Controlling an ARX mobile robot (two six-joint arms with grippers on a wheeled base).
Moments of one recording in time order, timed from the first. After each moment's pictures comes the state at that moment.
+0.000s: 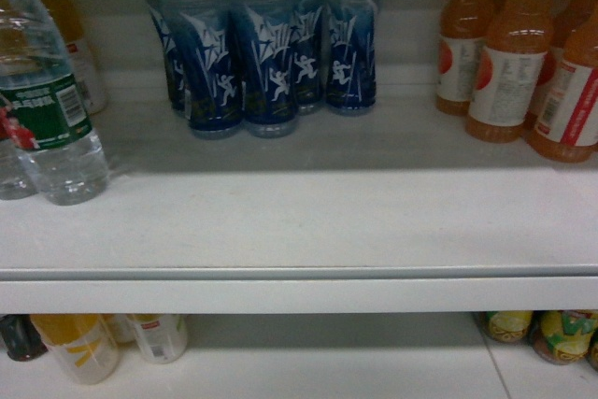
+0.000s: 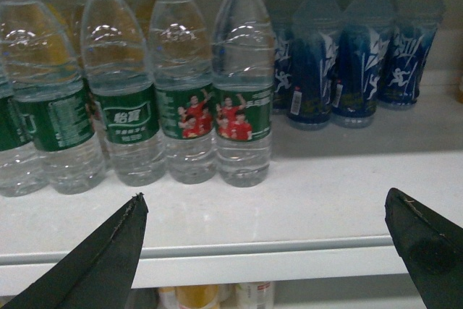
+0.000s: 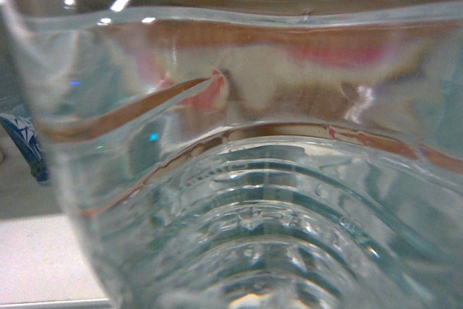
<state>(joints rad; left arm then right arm) 0.00 0.01 0.01 0.00 0.00 0.00 -0.26 0.56 0.22 0.35 -0.33 0.15</state>
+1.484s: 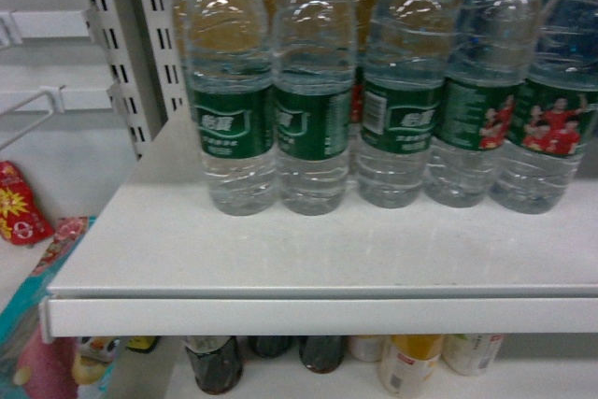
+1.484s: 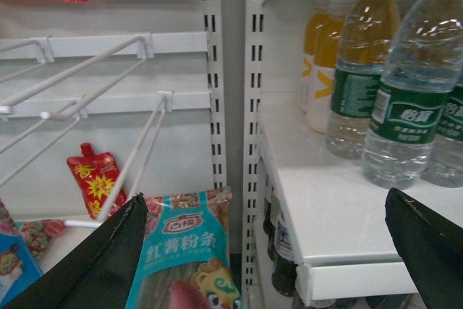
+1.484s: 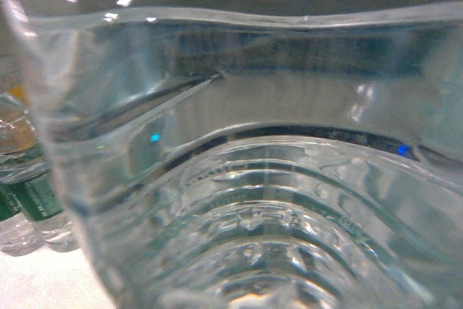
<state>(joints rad) 0.00 0.01 0.01 0.00 0.00 0.00 -0.26 0.56 0.22 0.34 -0.33 0.15</state>
